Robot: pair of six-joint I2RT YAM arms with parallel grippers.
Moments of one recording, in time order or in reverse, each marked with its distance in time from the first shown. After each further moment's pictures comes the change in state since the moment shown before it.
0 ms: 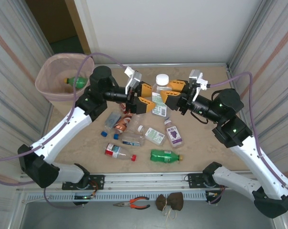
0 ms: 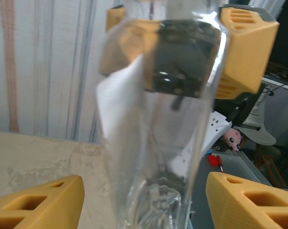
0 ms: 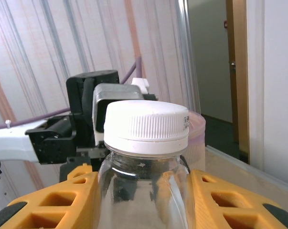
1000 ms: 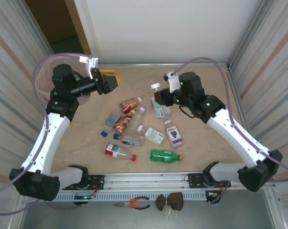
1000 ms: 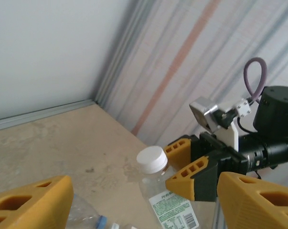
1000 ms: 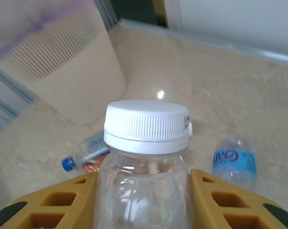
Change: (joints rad) left arm 0.406 -0.160 -0.086 -0.055 -0.218 -0.230; right arm -0.028 0.328 0.140 -0.449 0.256 -0.079
